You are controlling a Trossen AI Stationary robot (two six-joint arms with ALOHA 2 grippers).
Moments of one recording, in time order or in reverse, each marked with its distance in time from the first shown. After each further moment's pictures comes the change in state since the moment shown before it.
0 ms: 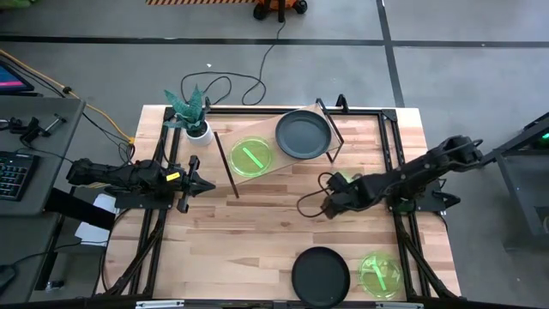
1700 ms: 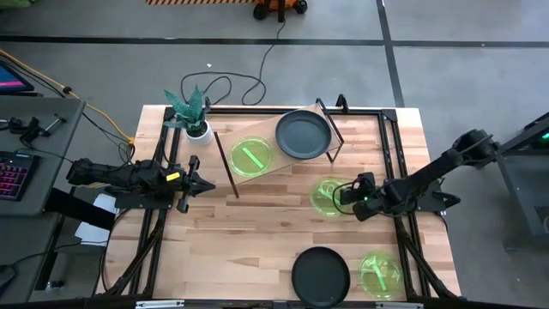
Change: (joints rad) left arm 0.000 0.000 0.000 0.000 0.000 0.000; right arm 0.126 -0.254 -0.591 0.511 0.259 0.671
